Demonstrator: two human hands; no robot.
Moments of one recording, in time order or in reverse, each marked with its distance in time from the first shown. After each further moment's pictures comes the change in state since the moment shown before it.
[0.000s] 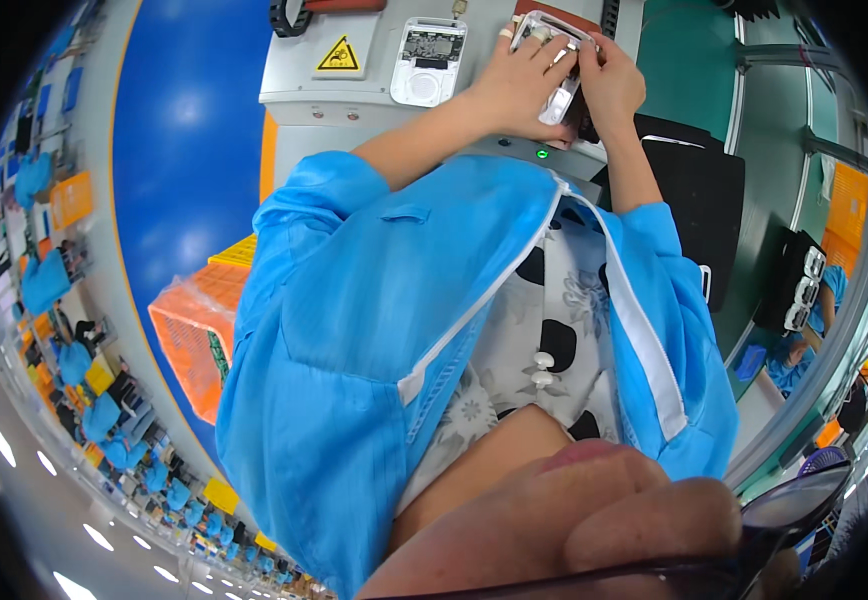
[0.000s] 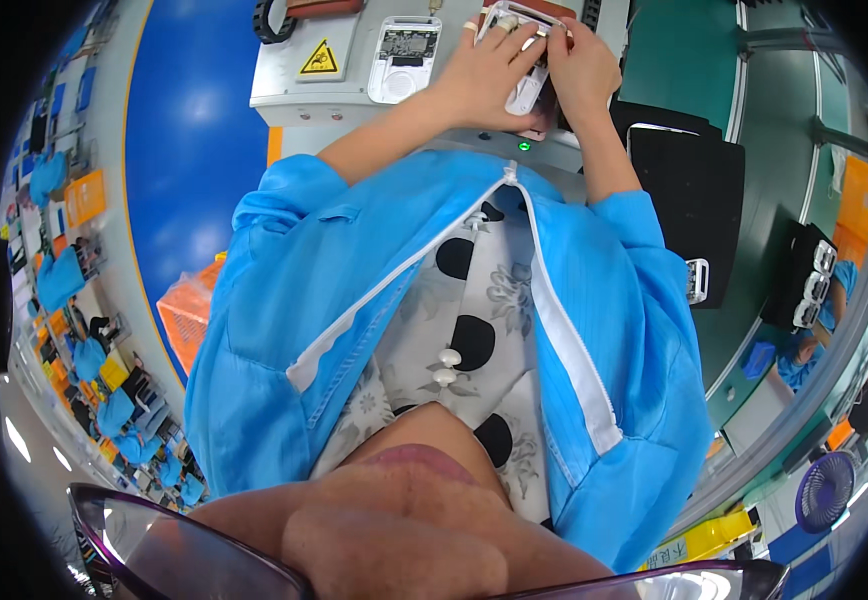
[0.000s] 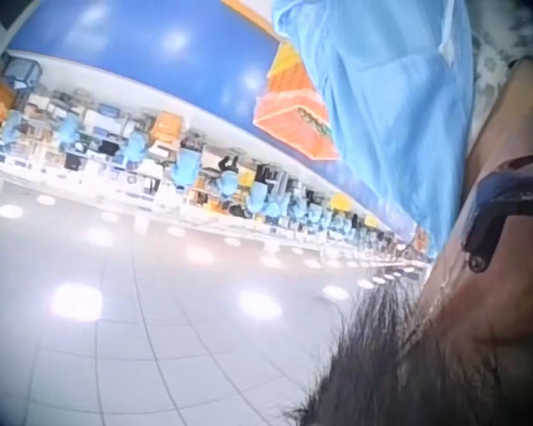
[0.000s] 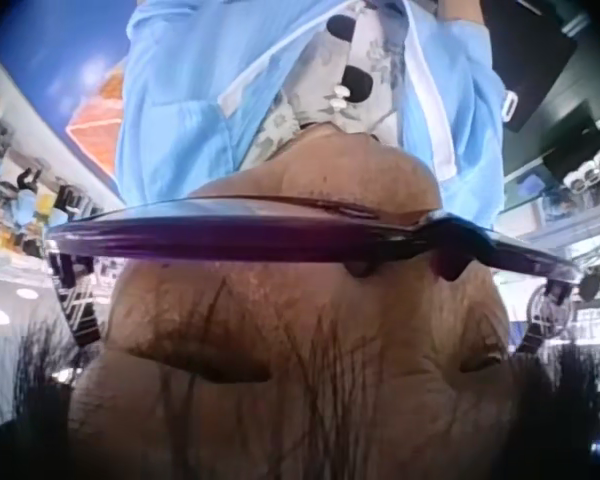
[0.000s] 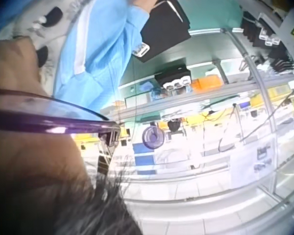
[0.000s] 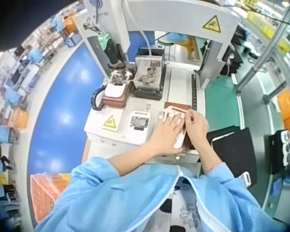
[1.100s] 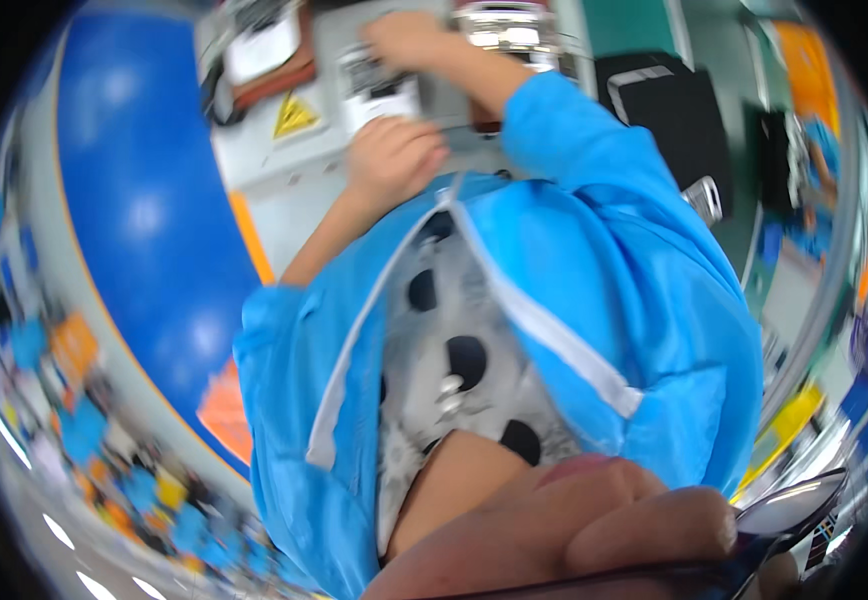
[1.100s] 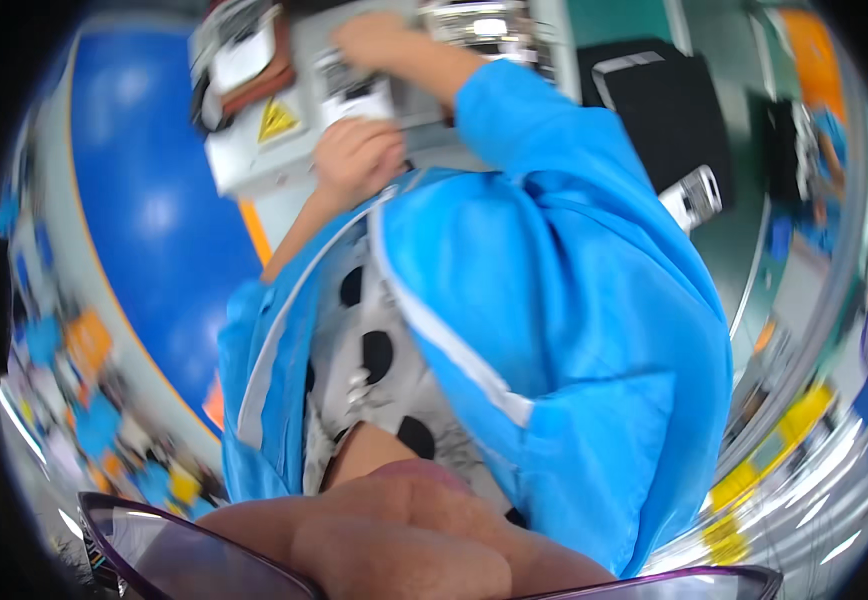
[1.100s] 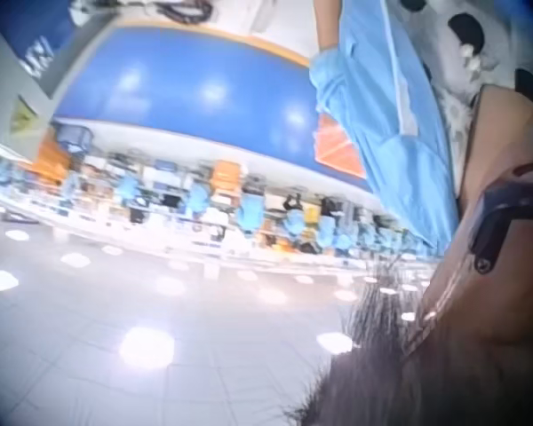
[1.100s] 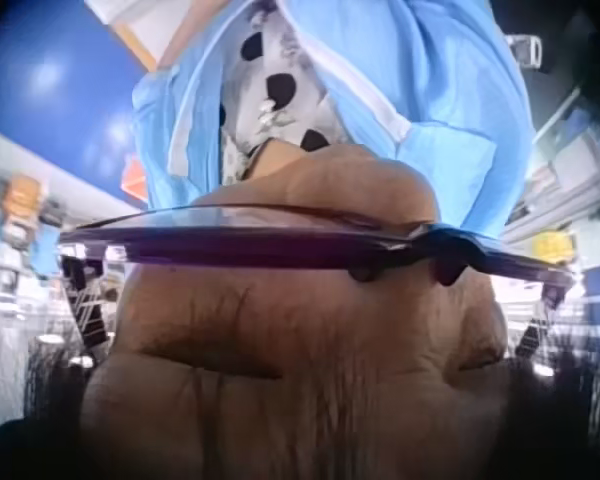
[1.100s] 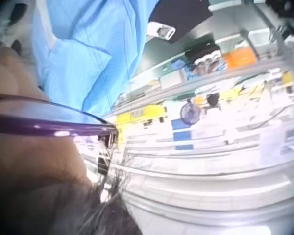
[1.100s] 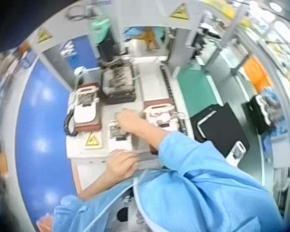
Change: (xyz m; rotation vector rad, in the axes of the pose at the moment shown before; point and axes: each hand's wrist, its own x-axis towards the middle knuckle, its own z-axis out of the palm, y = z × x) left_hand -0.130 -0.076 -0.036 -0.477 0.410 0.234; right_hand 0.031 -0.129 0.146 -0.329 -0.666 -0.429
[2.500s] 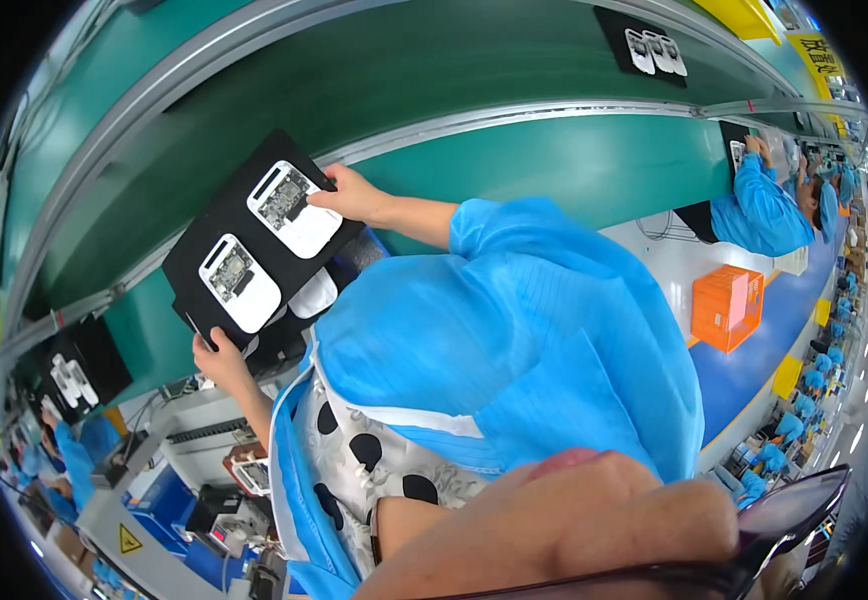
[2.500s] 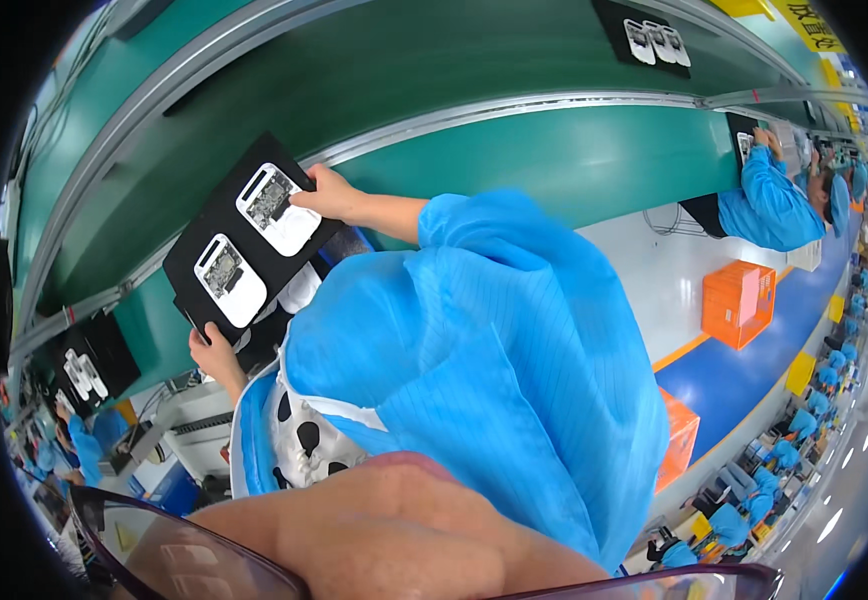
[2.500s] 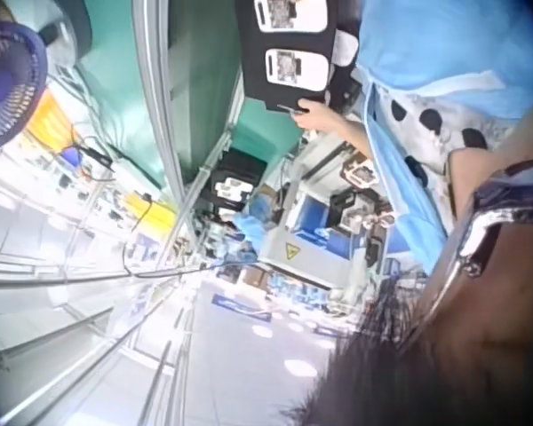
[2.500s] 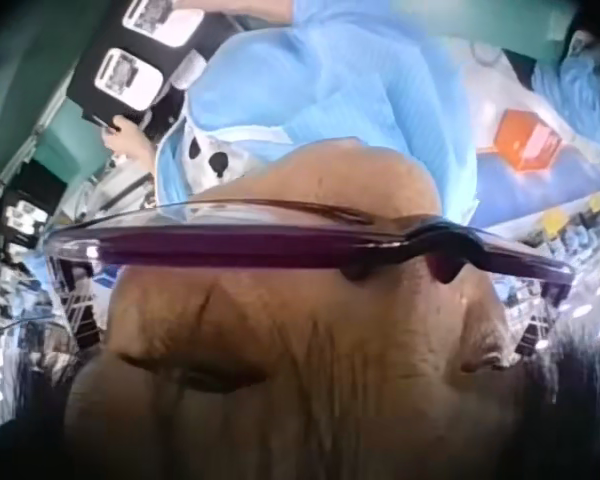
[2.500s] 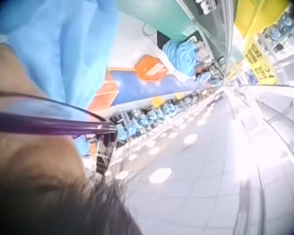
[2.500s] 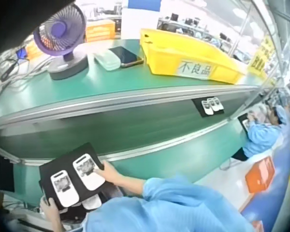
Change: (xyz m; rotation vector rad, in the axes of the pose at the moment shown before) left_hand 0.213 0.102 0.365 0.046 -0.590 -0.208; right_hand -0.631 0.139 0.079 1.327 1.610 1.376
